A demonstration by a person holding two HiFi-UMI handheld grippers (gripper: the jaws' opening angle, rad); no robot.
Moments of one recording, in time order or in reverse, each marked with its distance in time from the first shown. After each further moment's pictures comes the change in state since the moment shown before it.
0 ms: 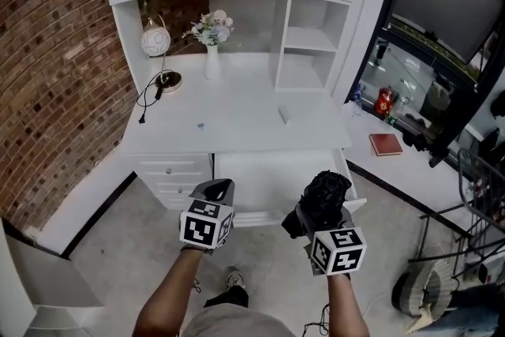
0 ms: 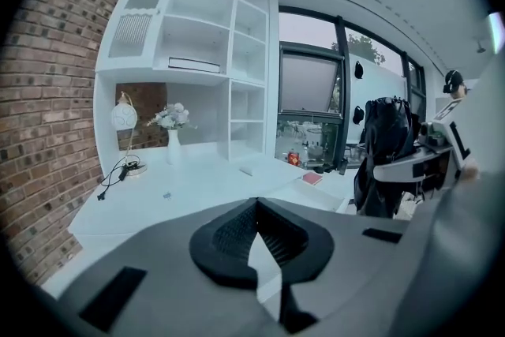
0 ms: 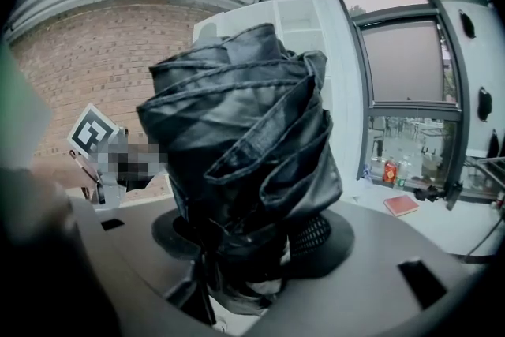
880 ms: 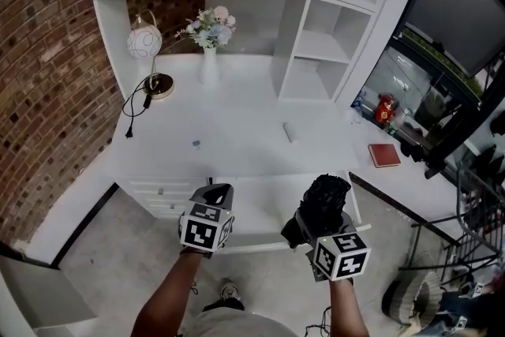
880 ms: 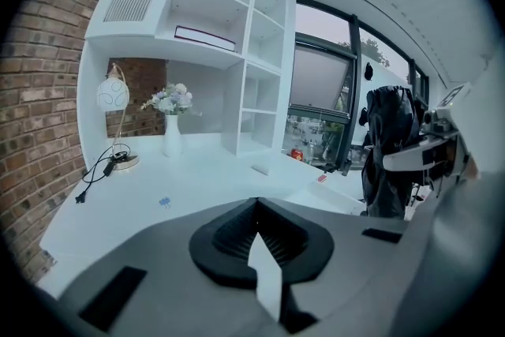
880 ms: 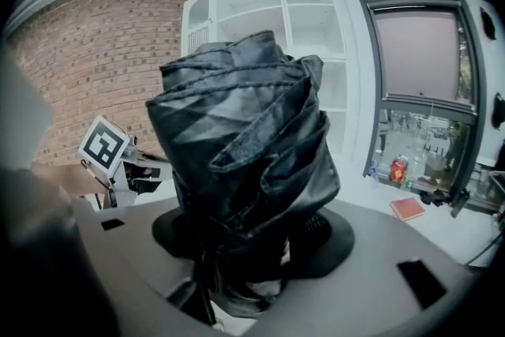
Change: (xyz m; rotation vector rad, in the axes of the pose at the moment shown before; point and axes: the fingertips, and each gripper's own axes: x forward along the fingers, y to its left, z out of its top) left arm 0.093 0.082 0.014 -0.052 0.054 -0.054; right arm 0.106 -0.008 0.039 -0.008 0.105 0.003
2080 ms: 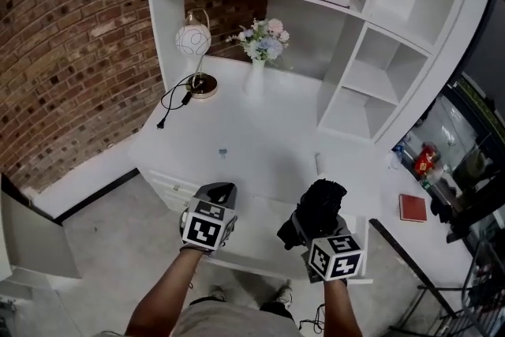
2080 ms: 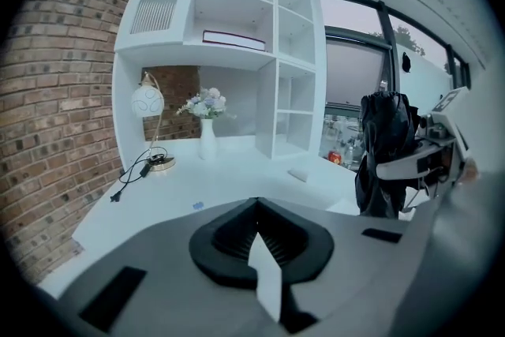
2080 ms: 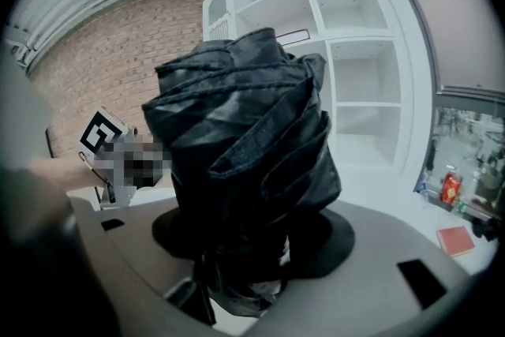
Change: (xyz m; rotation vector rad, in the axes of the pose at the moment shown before) left arm 0.019 0.047 0.018 -0.070 -0.011 0.270; right arm 0.105 -0.013 0.026 -0.098 -0.004 0.295
